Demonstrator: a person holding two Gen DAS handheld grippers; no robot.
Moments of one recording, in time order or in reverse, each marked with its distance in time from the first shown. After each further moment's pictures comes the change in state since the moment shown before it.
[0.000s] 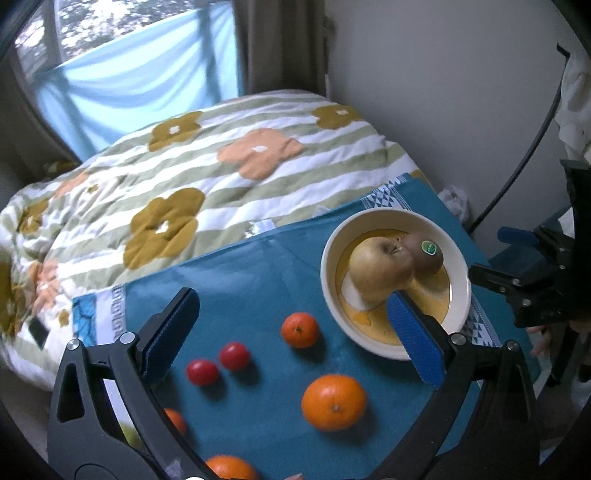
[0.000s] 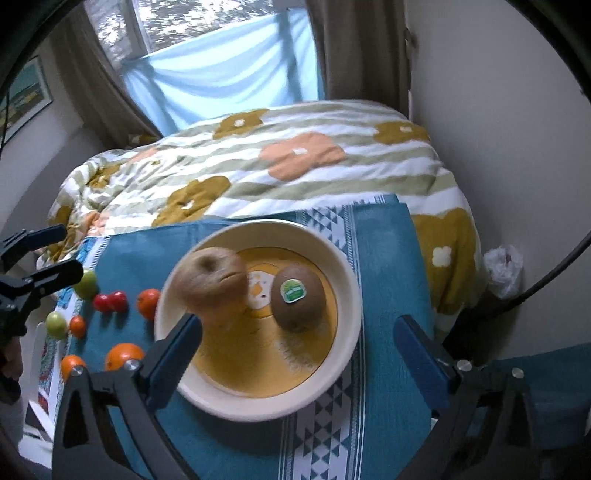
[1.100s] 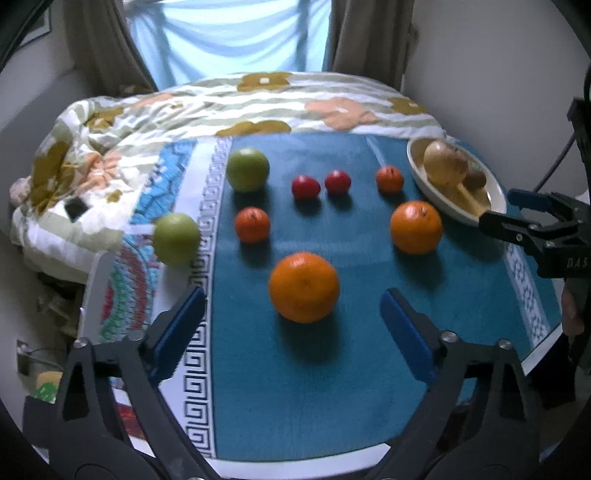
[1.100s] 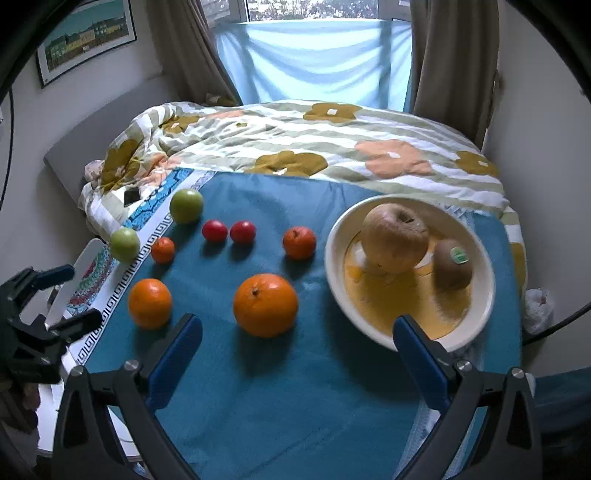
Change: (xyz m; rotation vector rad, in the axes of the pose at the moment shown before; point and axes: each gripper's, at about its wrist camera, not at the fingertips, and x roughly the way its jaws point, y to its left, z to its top) left arm -0.069 0.062 -0.196 -0.266 0.045 0.138; right arm -0.003 0.145 -0.067 -0.236 0.025 0.113
